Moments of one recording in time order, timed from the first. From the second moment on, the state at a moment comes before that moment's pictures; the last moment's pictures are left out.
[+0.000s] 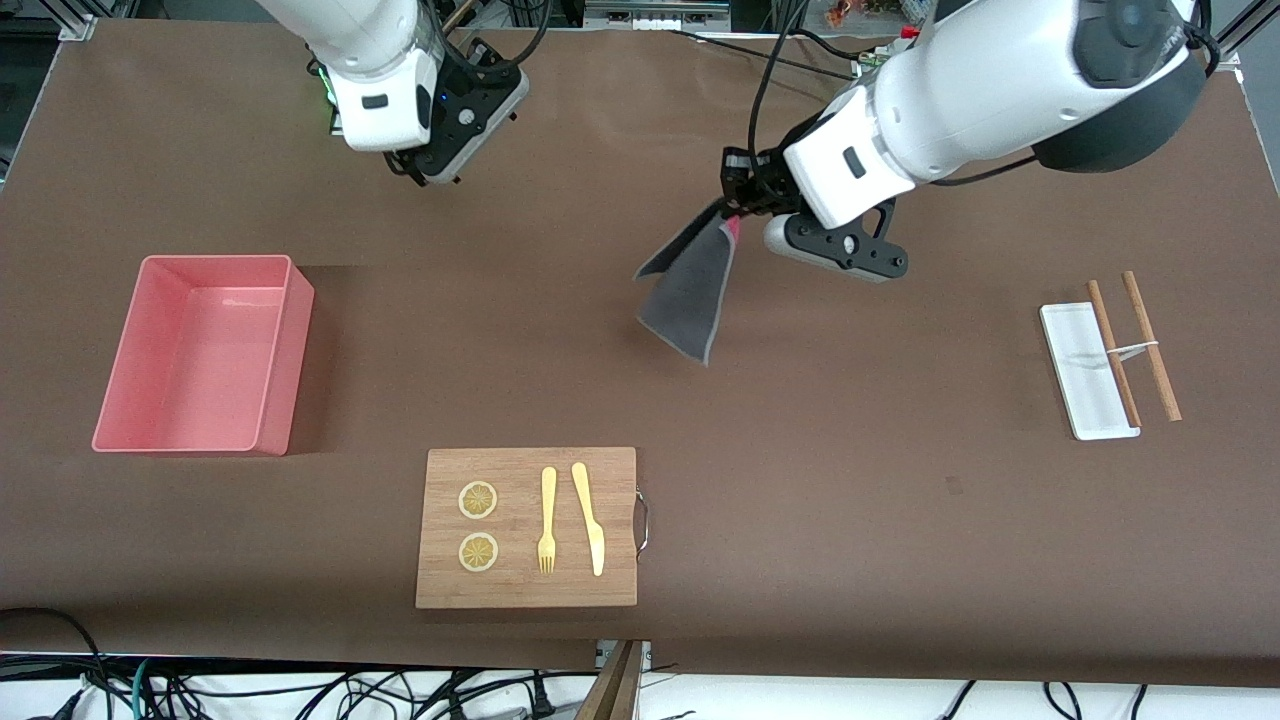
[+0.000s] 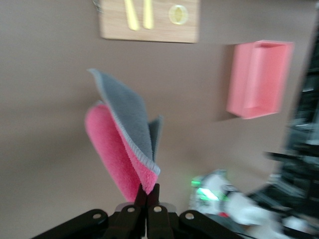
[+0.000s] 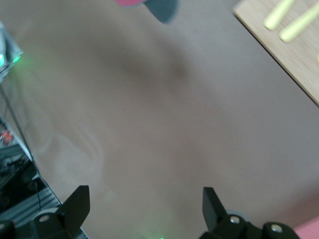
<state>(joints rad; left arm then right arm) -0.09 0.40 -0.50 -1.11 -0.48 1.59 -0.60 0.34 0.09 0.24 -1.54 0.25 1.54 -0.34</state>
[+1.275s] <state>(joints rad) -0.11 0.43 -0.51 -1.13 -0.89 1.98 -0.85 0.29 0.24 0.20 -1.54 0.73 1.80 -0.87</state>
